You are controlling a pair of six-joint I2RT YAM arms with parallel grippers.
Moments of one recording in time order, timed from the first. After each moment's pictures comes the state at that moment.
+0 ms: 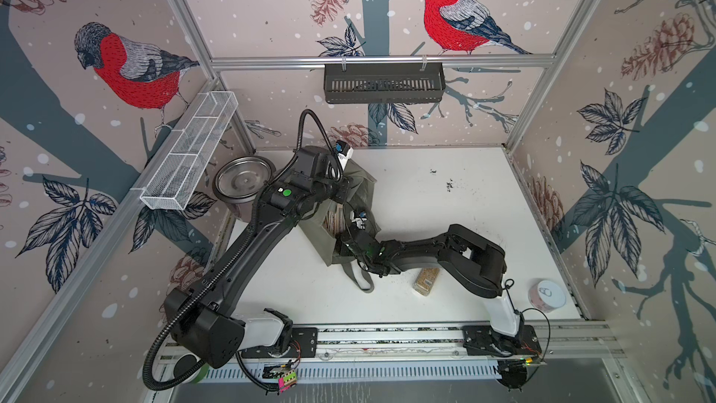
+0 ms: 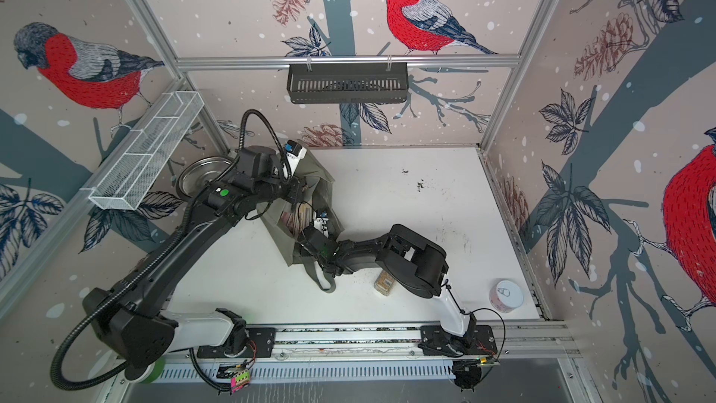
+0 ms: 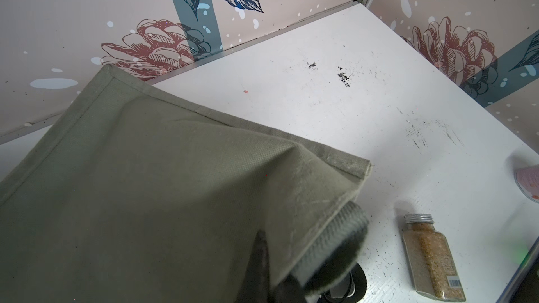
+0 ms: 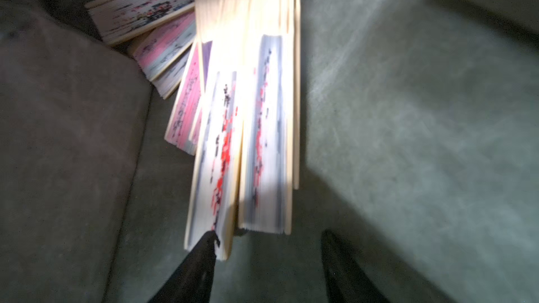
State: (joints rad) left arm -0.46 1.31 1.35 -0.65 0.16 0.01; right arm 1.12 2.09 1.19 0.25 0.31 0.89
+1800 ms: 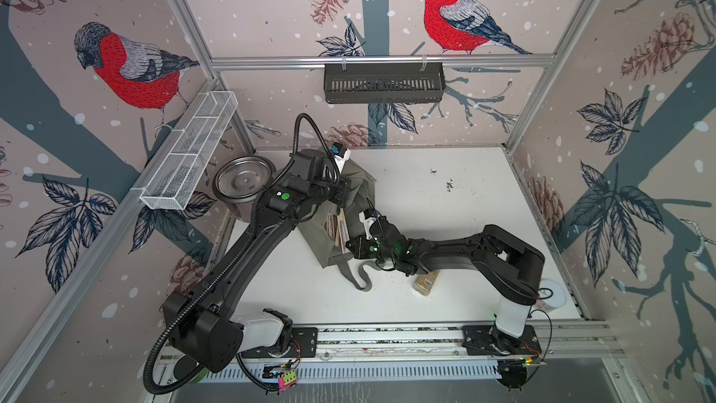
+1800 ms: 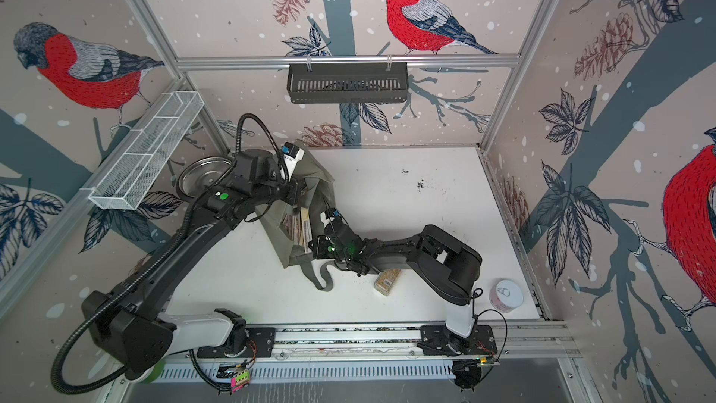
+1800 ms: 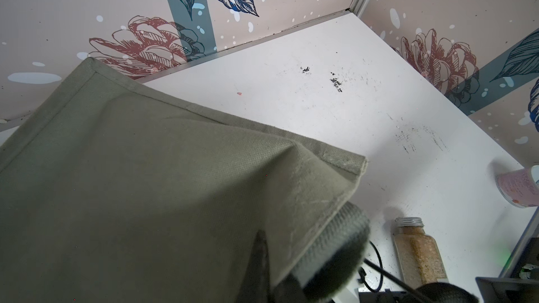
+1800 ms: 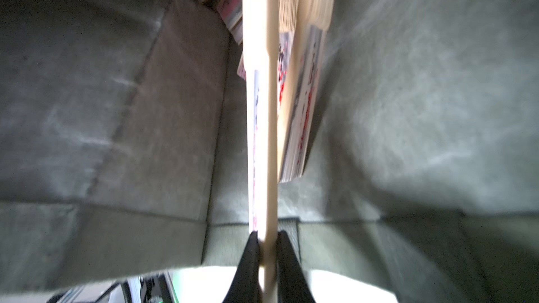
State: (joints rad) left arm -0.43 1.30 1.29 -0.59 0.21 -0.02; right arm 1.04 1.83 0.92 0.37 -0.13 0.87
